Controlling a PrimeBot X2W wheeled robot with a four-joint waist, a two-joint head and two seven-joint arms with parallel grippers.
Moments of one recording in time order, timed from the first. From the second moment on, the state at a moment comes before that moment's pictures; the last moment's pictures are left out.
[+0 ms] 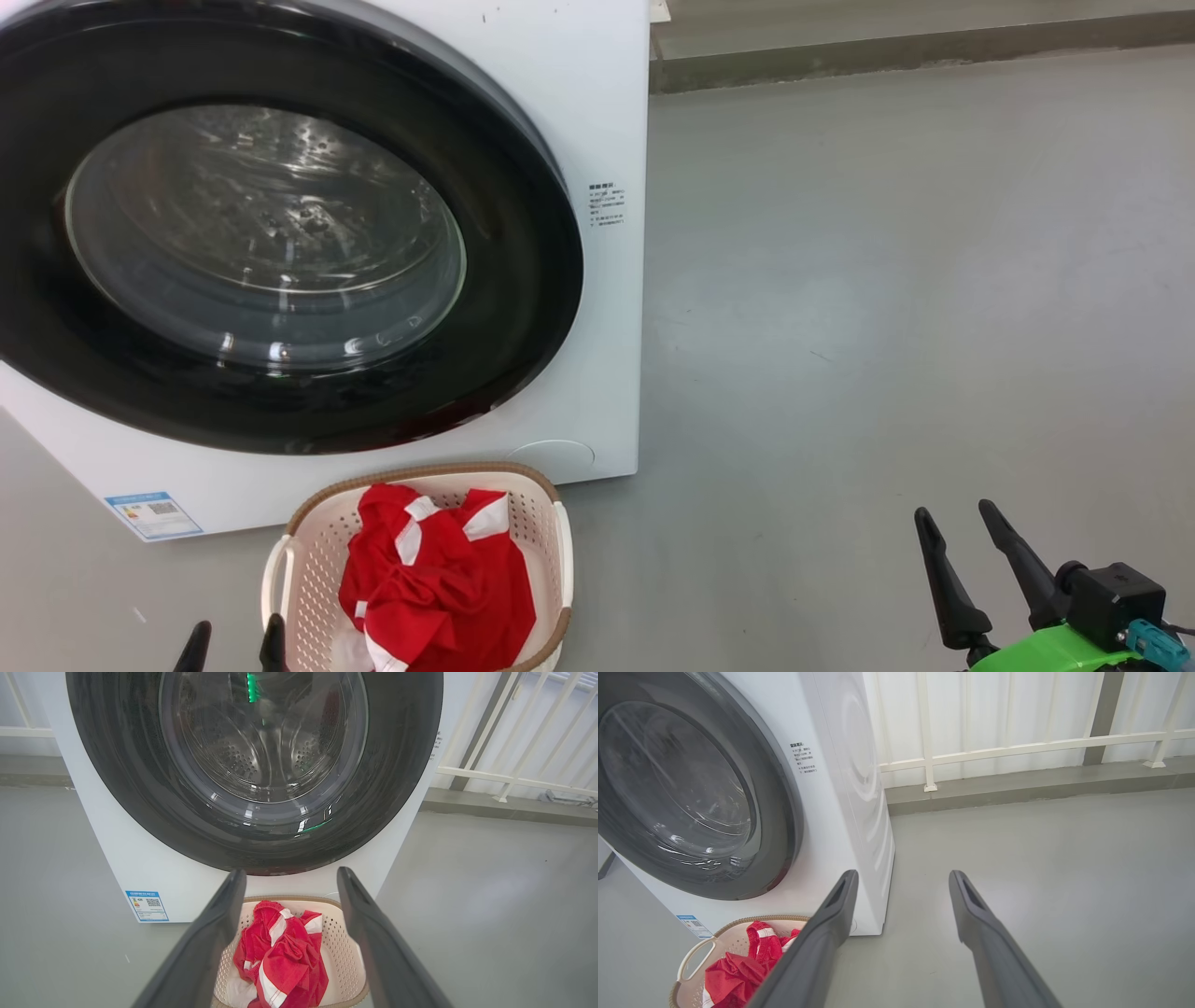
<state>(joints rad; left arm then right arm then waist) 0.14 0.13 0.09 0.22 -0.32 -0.13 -0.25 0.04 -0.13 0.03 0.30 0.39 0.13 -0.26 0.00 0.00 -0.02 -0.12</state>
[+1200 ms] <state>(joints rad) 0.14 0.07 0.08 0.31 -0.53 -0.12 -0.18 0.08 -0.07 0.03 0.39 0.58 0.13 -0.19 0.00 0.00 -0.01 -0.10</state>
